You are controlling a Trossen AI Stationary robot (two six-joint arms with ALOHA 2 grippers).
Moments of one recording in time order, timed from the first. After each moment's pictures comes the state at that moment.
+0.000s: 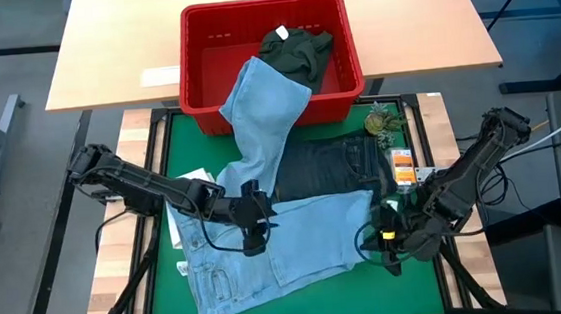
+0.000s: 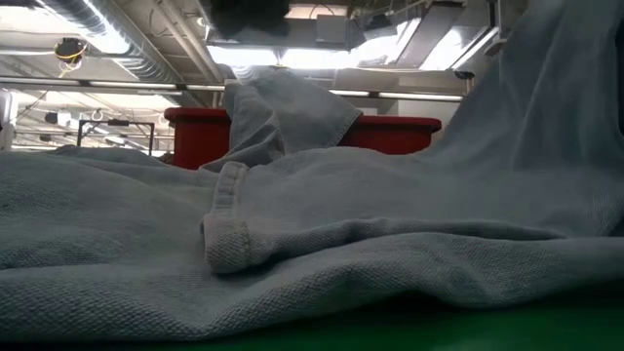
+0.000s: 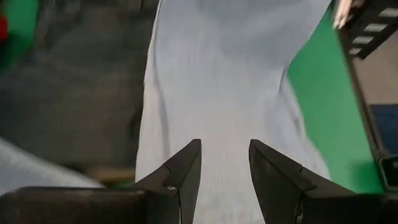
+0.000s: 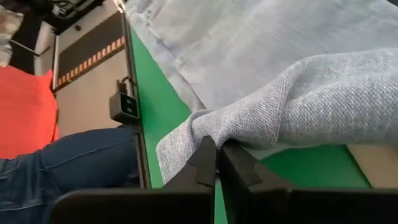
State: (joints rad) left arm -0.32 1.51 1.21 -0.46 -0.27 -0.34; right arm 0.54 1.16 0.91 -0.55 0.40 1.06
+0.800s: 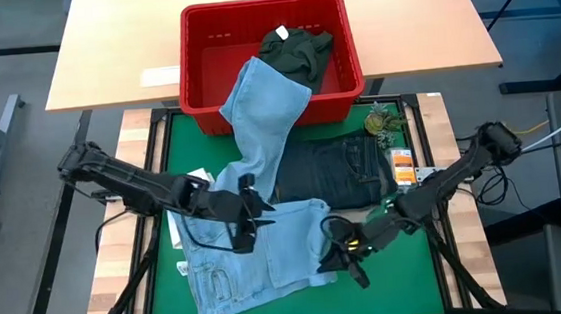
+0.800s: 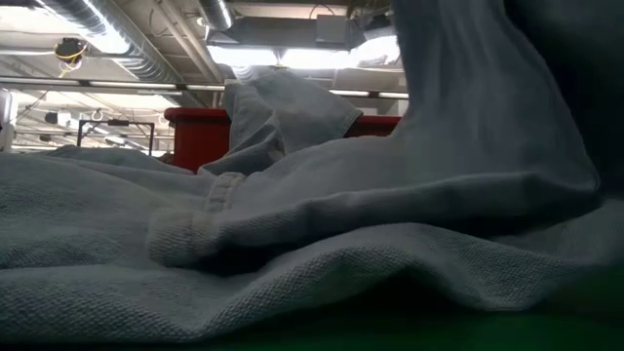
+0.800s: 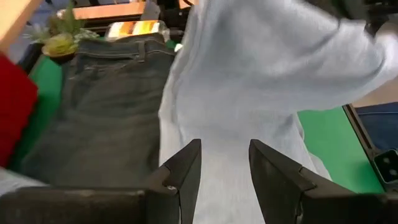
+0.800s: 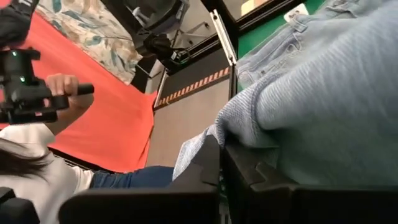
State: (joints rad) left arm -0.35 1.40 1.21 -0.46 -0.30 -0.16; right arm 0.30 1.44 0.91 0.21 0.03 0.74
